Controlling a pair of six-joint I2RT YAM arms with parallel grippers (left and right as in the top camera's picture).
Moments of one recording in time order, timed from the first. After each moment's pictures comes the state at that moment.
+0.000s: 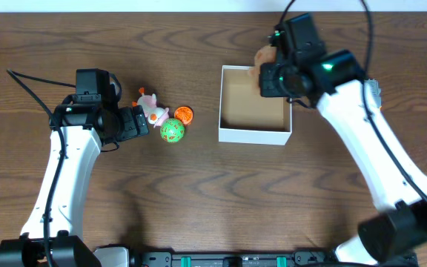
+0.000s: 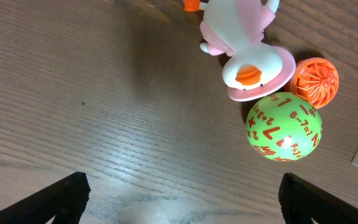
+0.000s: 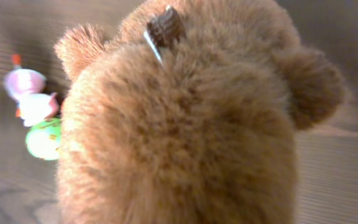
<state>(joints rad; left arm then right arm) 0.04 1.45 1.12 -0.92 0.05 -0.25 0.41 1.75 1.70 -1.02 -0.02 0.38</state>
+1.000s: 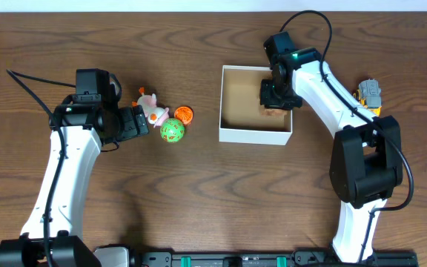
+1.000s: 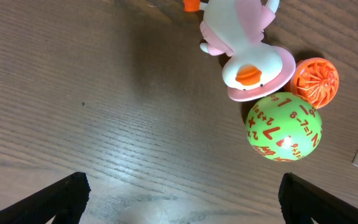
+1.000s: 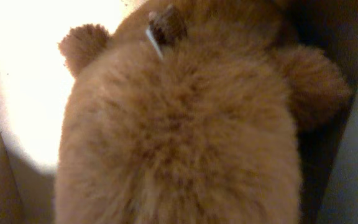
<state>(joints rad) 0.04 1.45 1.12 -0.92 0.05 -0.25 0.32 2.09 1.66 -0.99 0.01 0.42</state>
